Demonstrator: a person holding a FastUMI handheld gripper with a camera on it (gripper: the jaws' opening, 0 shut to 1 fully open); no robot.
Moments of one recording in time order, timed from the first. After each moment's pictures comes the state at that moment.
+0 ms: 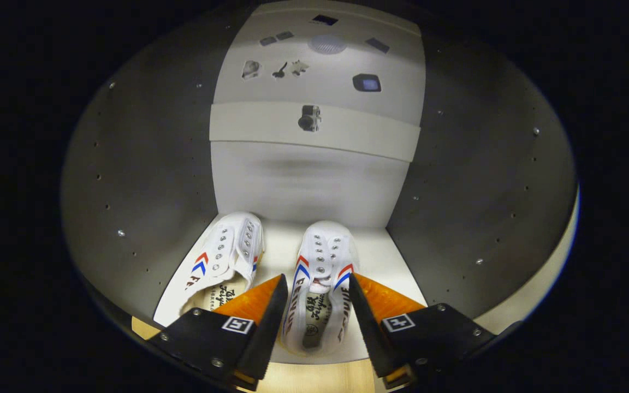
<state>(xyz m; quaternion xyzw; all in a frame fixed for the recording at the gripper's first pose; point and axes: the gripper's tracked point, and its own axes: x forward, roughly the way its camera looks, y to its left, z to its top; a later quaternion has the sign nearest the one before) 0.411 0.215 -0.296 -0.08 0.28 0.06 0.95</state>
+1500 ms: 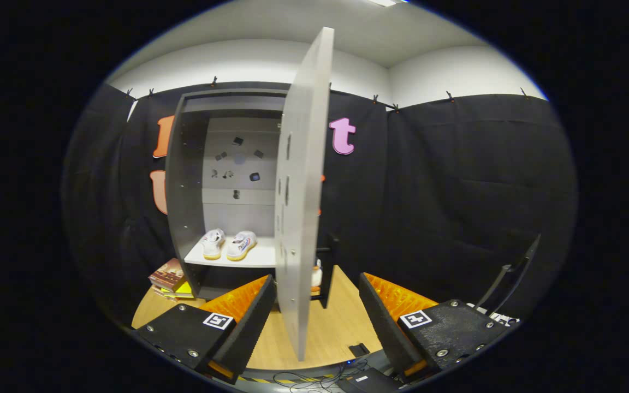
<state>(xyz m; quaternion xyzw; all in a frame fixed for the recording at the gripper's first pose) 0.002 -0.058 -0.099 -0.05 0.15 -0.09 0.98</state>
